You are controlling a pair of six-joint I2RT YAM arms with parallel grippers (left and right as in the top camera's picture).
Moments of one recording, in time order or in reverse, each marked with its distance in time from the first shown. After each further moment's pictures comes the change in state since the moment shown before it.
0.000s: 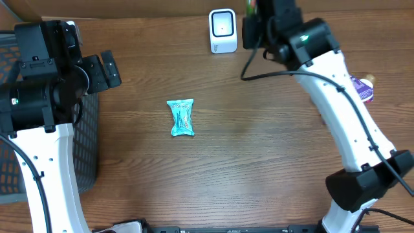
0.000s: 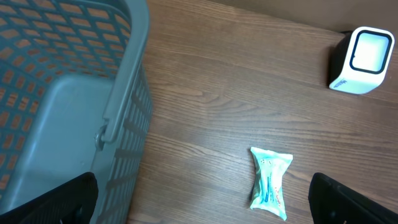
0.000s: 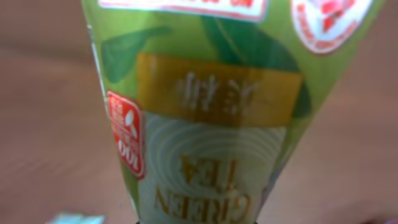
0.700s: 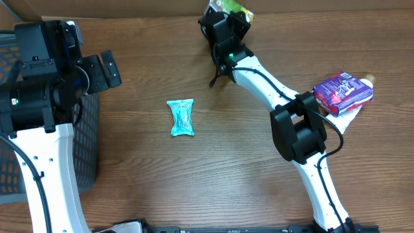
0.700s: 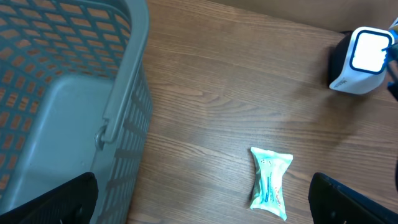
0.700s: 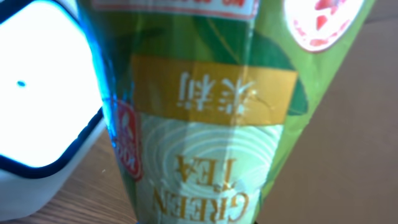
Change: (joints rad) left arm 0.000 0.000 0.000 0.000 0.000 0.000; right arm 0.048 0.596 0.013 0.808 0.541 -1.088
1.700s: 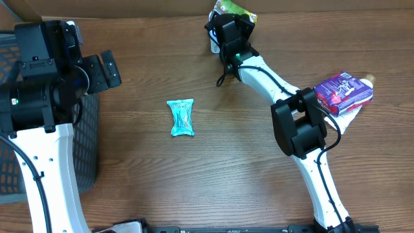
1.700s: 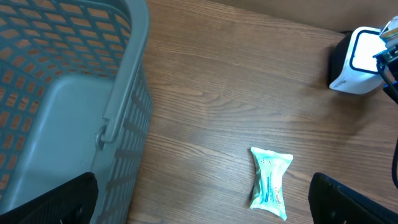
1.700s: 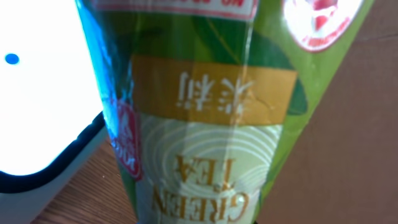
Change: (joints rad) left arm 0.000 0.000 0.000 0.000 0.000 0.000; right arm -0.040 0.051 0.000 0.062 -0.080 -0.093
